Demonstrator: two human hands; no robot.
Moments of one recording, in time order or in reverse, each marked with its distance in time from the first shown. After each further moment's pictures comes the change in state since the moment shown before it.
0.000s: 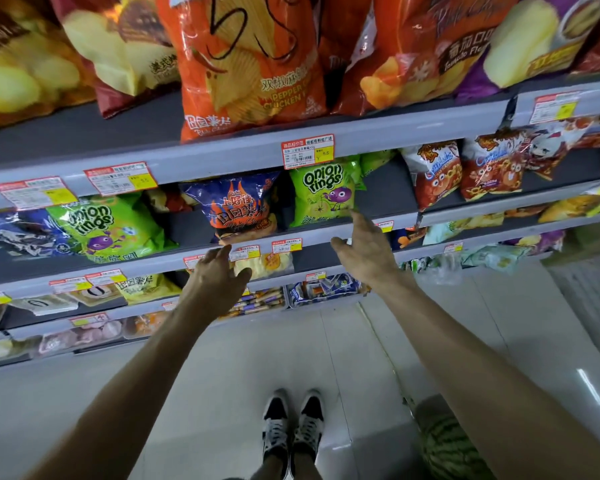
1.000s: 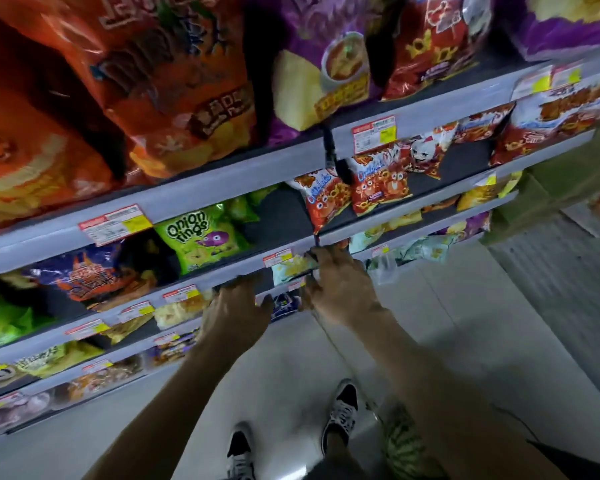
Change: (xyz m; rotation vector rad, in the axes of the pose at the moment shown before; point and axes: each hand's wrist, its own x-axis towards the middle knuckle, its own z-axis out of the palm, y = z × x) left_hand -0.010 0.227 0.104 0.083 0.033 0.291; right_hand -0.007 0.148 -0.100 -0.220 0.046 -0.076
